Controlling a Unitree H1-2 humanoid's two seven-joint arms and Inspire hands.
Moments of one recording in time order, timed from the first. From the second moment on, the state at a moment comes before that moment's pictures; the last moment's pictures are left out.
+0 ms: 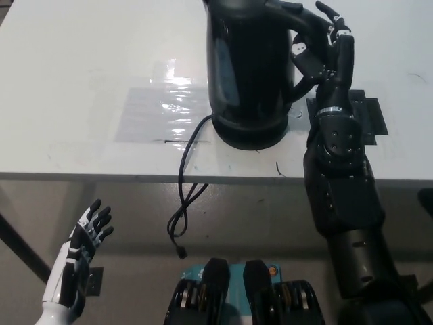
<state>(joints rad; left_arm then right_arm) 0.08 0.14 0.06 -0.16 -0.09 -0.08 -0.11 -0.88 0.09 -0.14 0.53 -0.04 0.01 -0.38</state>
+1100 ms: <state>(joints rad) 0.08 0.15 0.06 -0.16 -0.09 -0.08 -0.11 -0.85 0.12 -0.16 0.58 -0.01 -0.08 -0.38</state>
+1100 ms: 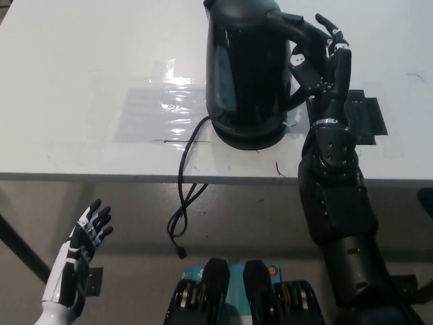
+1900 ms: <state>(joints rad) 0.07 0.15 0.06 -0.16 -0.10 -0.08 -0.11 -0.84 0.11 -0.15 0.63 0.00 -0.16 -0.38</state>
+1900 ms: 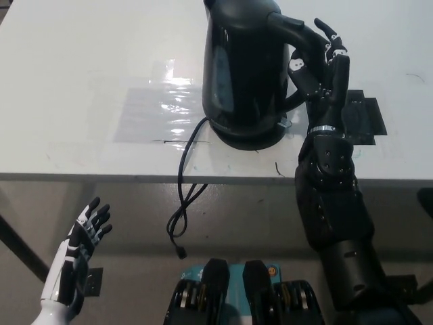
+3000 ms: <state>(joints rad) 0.06 0.16 0.06 -0.16 -0.10 -0.07 -0.11 -0.80 0.09 -0.14 0.58 0.01 -0.18 -0.38</state>
